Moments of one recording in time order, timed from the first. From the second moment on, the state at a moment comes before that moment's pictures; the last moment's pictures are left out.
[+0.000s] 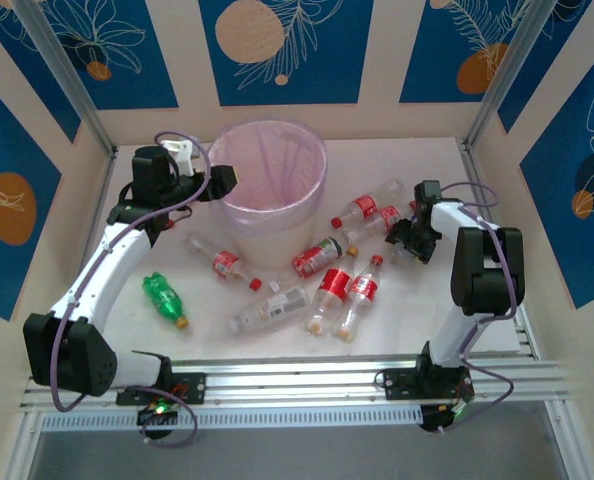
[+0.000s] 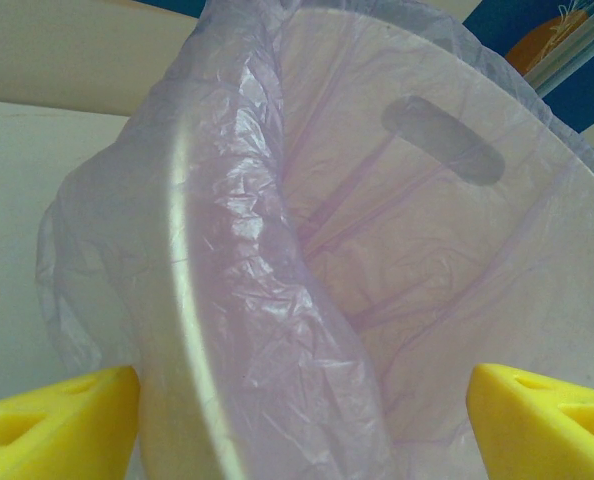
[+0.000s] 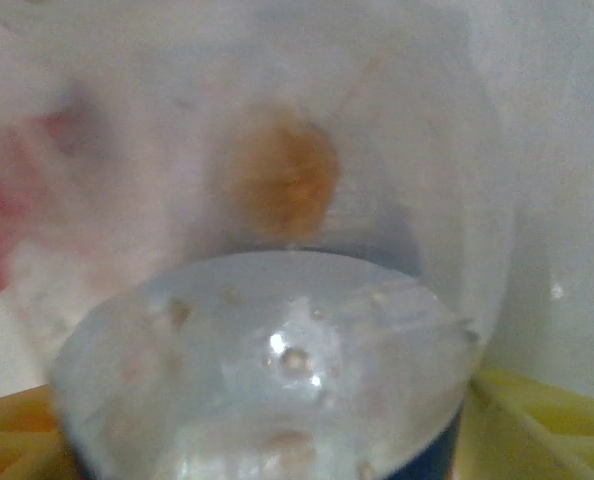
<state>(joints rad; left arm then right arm) -0.20 1.33 1.17 -0.28 0.43 -0.37 -0.05 1.77 1.08 -0.70 -0.10 0.52</state>
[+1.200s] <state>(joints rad) -0.20 1.33 1.17 -0.28 0.42 -0.37 0.53 1.39 1.76 -1.02 0.07 0.46</state>
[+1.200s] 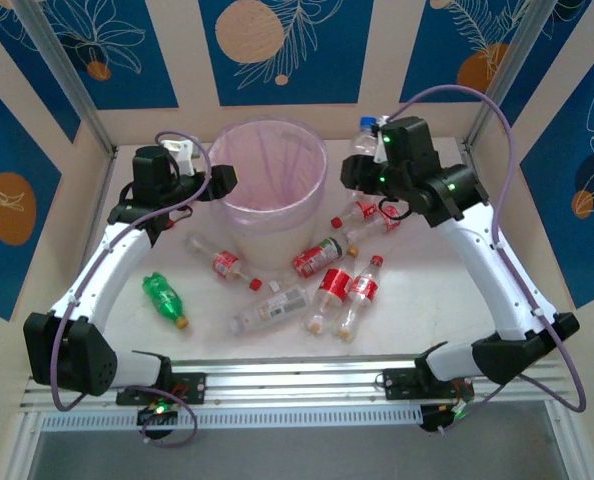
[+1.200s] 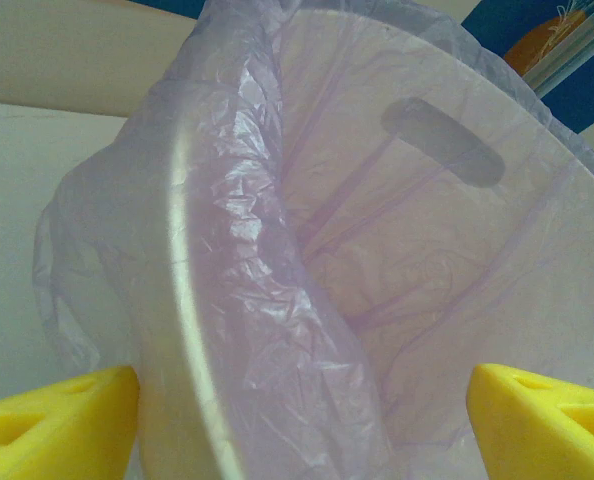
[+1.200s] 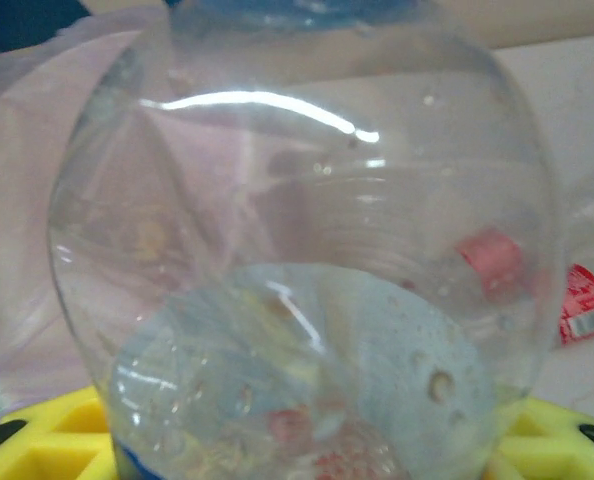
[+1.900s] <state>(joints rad) -0.23 1.34 1.17 -0.28 0.42 -0.37 0.71 1.91 2.21 -1.05 -0.03 0.37</state>
